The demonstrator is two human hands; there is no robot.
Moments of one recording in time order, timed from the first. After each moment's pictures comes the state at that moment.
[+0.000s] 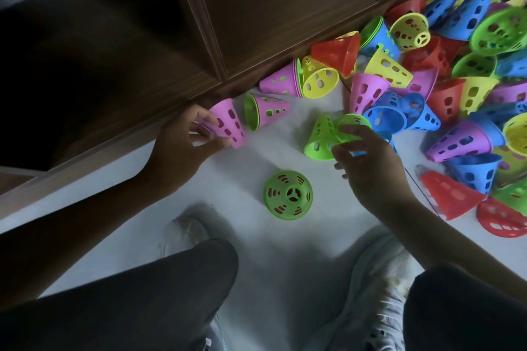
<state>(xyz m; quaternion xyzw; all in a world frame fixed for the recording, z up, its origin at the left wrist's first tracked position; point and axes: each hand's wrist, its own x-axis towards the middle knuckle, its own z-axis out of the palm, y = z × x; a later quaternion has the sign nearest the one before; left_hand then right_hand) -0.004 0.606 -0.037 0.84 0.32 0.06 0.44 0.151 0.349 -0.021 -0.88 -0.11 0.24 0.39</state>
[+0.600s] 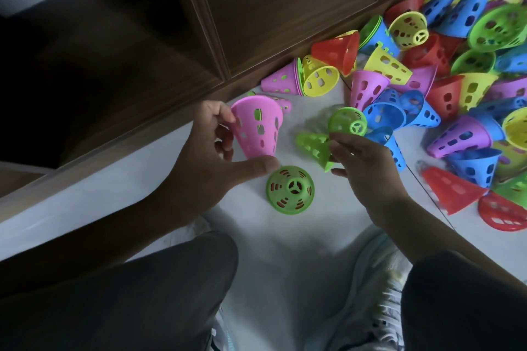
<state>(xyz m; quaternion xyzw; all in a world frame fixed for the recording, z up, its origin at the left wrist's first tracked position) -0.003 0.545 0.029 0.75 0.28 0.08 0.59 0.142 0.352 -0.023 -0.79 0.00 0.31 0.53</state>
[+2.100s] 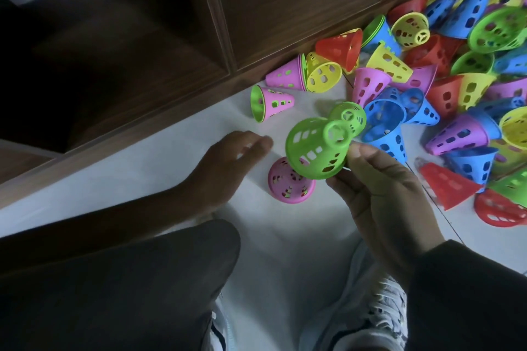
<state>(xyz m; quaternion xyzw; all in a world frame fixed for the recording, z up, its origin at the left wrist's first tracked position) -0.013 0.537 -0.009 0.78 0.30 -0.08 0.55 0.085 0.333 0.046 -0.55 0.09 0.37 0.74</state>
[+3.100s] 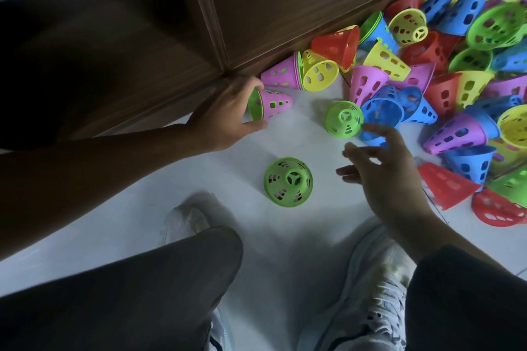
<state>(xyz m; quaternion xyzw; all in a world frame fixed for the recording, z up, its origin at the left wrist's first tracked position) 0.057 0.607 -0.054 0.97 0.06 0.03 0.24 0.128 0.329 0.003 -0.83 -0.02 0.26 0.49</state>
